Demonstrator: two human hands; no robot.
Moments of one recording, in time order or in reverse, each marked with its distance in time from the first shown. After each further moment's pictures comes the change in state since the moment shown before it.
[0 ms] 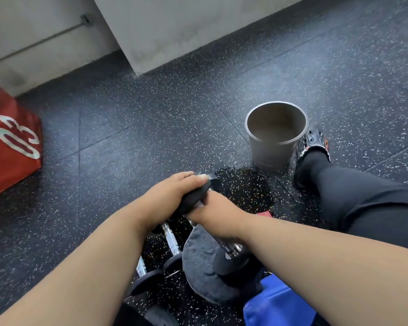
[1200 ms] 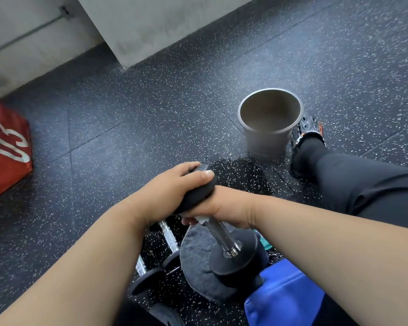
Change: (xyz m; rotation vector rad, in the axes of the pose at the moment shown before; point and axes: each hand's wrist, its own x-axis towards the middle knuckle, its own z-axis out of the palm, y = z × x) left_hand 0.013 0.010 0.003 0.125 -0.020 -0.020; right_hand -0.007 0.003 -0.030 0.492 -0.250 0.068
